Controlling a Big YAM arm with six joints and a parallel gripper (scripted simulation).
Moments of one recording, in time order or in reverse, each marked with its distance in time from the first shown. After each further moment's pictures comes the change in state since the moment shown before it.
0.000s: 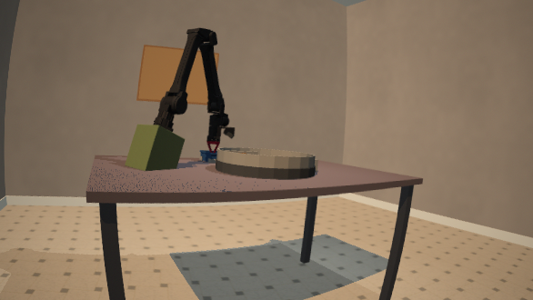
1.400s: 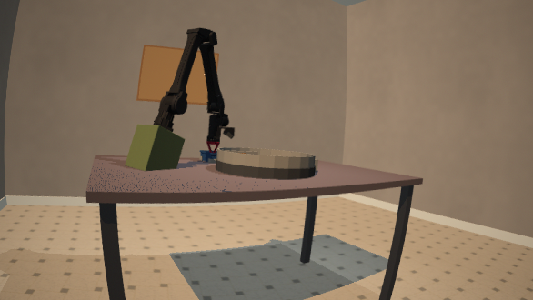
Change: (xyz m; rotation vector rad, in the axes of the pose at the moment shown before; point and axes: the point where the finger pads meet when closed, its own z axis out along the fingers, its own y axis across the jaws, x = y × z) arm 0.001 -0.001 0.001 0.000 0.000 0.000
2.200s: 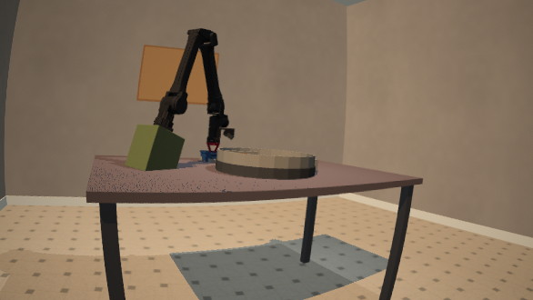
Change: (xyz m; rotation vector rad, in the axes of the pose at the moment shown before) arm 0.000 0.001 0.005 -0.001 -0.001 0.000
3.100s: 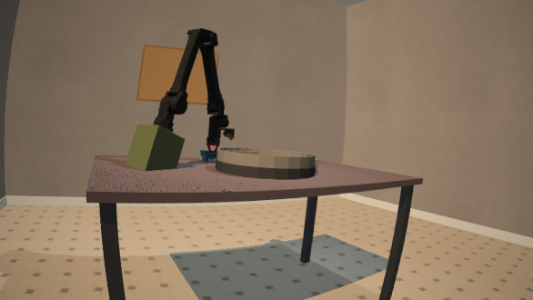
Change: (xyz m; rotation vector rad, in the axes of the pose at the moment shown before) arm 0.000 0.000 0.001 0.001 0.001 0.000
